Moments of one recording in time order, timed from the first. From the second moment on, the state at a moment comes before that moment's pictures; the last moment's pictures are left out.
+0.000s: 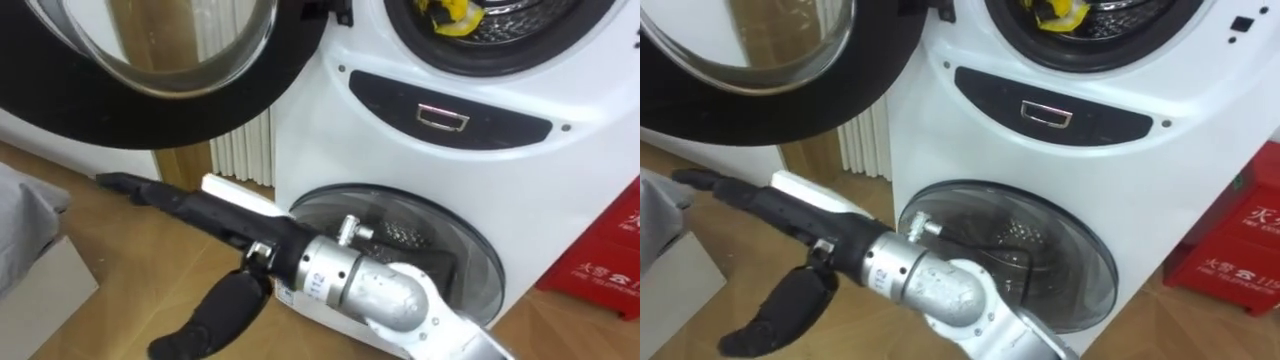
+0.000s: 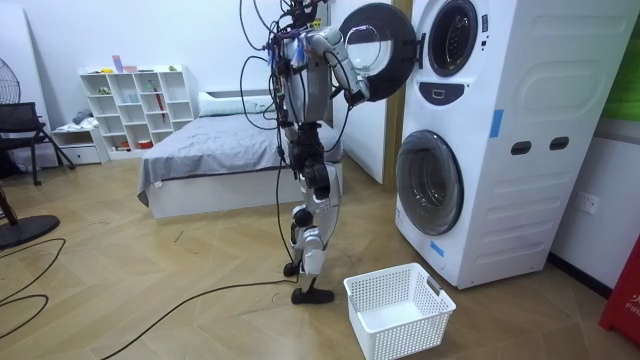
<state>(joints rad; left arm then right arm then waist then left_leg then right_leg) 0.05 0.26 -0.10 1.12 0.34 0.09 0.15 -0.47 -0.24 0.63 -0.08 0.05 0.05 0.30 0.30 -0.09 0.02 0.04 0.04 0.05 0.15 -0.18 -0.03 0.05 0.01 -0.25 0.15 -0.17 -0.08</state>
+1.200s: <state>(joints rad) 0.14 0.26 0.04 1.11 0.32 0.12 0.19 -0.40 -0.45 0.14 -0.05 0.24 0.07 -0.05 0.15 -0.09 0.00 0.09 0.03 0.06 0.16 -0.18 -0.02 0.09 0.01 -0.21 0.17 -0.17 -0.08</state>
